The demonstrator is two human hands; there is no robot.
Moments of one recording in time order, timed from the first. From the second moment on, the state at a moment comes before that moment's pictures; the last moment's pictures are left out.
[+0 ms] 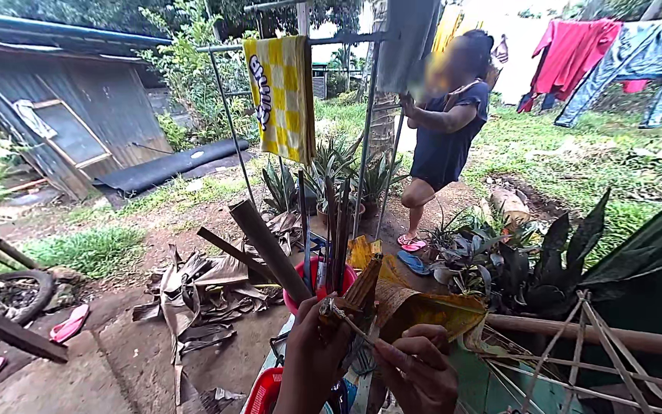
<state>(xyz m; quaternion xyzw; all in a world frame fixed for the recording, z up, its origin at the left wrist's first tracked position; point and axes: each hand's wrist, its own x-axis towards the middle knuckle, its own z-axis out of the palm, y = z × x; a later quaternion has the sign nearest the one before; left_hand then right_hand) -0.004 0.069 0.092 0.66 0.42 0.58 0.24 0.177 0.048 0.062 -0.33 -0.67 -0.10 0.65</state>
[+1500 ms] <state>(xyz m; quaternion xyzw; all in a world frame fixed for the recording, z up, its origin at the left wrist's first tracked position) 0.005 0.089 0.108 0.70 0.45 0.49 0.25 0.209 0.049 0.088 -0.30 -0.67 0.04 0.68</state>
